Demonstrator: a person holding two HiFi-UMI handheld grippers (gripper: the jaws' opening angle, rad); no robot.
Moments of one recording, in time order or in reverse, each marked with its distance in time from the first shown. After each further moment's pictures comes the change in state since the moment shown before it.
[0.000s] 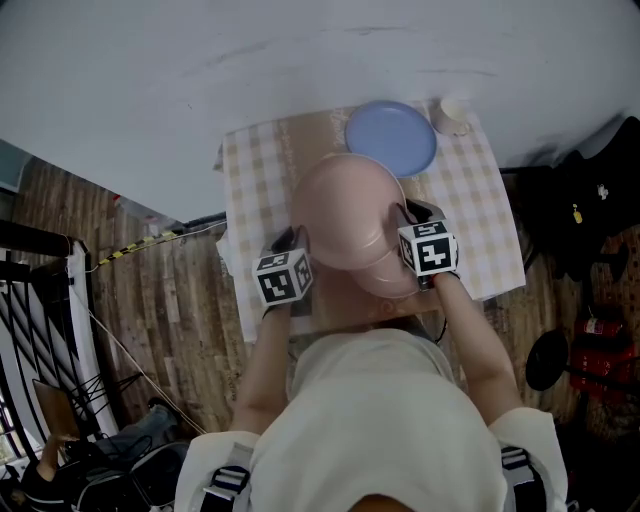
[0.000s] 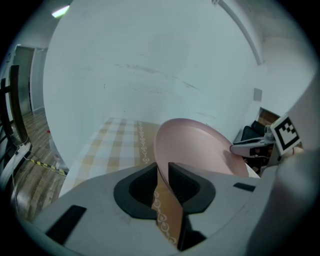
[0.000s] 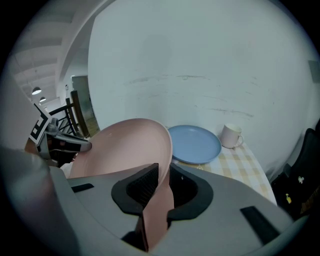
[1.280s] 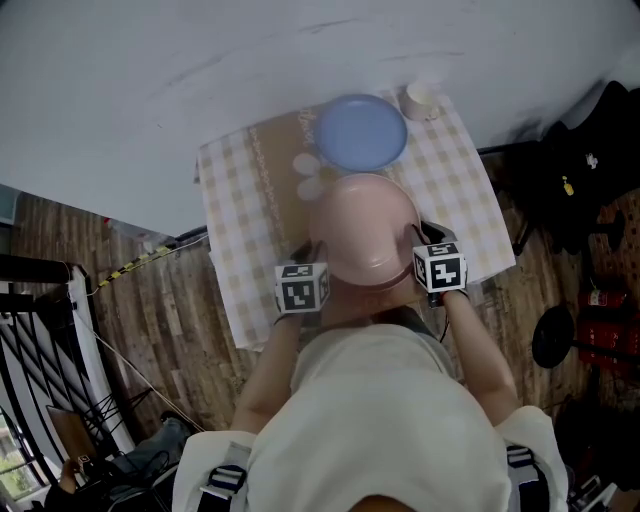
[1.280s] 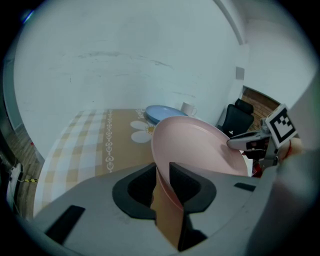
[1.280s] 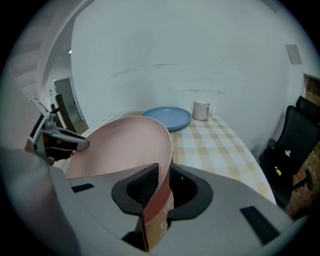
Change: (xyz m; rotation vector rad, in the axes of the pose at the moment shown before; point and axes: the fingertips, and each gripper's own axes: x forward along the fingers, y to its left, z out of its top) left arm 0.020 -0.088 -0.054 0.186 0.151 -0.107; right arm -0.051 -0.063 -0.099 0.144 0.085 -0.102
